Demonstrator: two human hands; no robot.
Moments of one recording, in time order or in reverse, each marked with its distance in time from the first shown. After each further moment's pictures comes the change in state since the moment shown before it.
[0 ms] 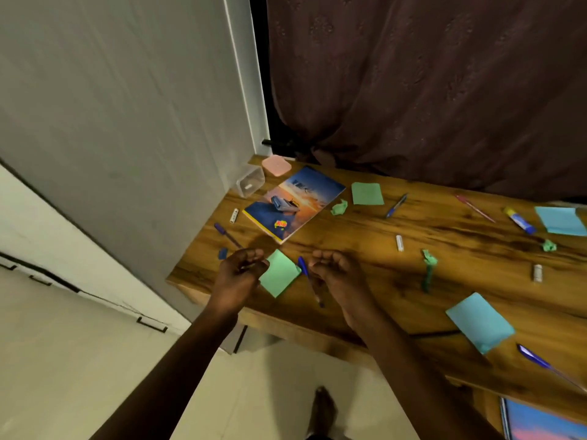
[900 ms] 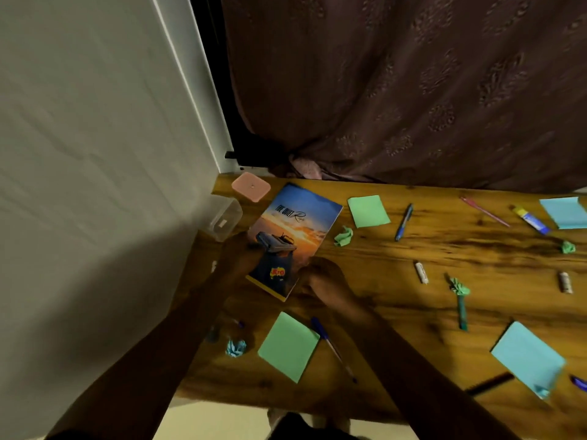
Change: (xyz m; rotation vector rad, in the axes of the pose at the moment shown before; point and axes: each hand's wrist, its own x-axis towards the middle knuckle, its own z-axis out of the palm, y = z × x) left_hand 0.294 0.018 0.038 0.742 -0.300 0.028; right_hand 0.178 -0.008 0.070 -0.142 0.076 0.225
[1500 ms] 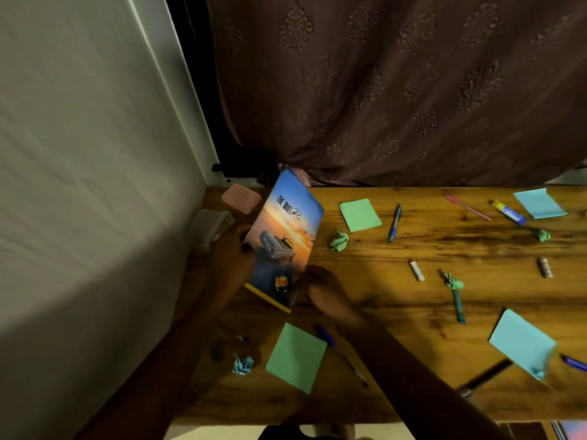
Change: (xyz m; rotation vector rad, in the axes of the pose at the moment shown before) left_hand -0.042 0.040 -0.051 0.100 0.134 0.270; right_hand 0.023 0.008 0.016 0.003 0.056 0.011
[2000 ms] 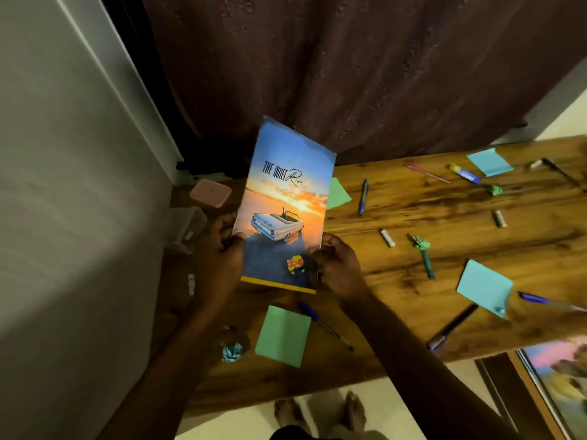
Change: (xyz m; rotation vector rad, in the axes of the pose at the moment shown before) left_hand -0.044 0.028 0.008 -0.432 0.083 0.119; right_hand -0.060 -0.002 -0.041 0.367 0.242 -0.195
